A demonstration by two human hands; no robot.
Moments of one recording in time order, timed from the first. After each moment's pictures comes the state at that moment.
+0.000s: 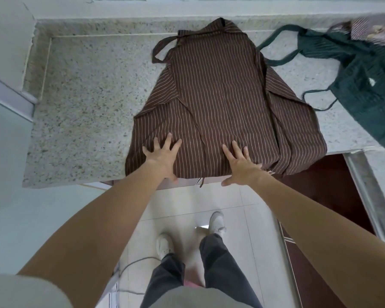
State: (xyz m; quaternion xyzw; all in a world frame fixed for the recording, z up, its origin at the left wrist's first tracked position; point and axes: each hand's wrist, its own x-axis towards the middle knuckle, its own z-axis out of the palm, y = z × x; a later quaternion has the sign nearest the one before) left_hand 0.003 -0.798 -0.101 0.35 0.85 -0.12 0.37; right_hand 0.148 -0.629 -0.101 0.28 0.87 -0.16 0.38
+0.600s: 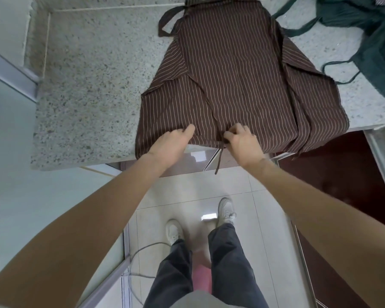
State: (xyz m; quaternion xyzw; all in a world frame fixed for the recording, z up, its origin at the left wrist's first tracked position) left_hand 0.021 -0.831 -0.107 0.47 0.86 0.05 0.19; right_hand 0.143 -0.665 -0.130 0.20 0.97 -0.08 0.10
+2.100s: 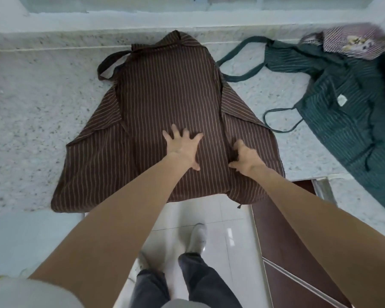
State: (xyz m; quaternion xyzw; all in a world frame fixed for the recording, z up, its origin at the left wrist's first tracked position) left_hand 0.040 -0.564 -0.094 0.39 0.87 -0.11 0.29; right_hand 0.162 -0.428 -0.103 0.37 0.86 -0.30 0.20
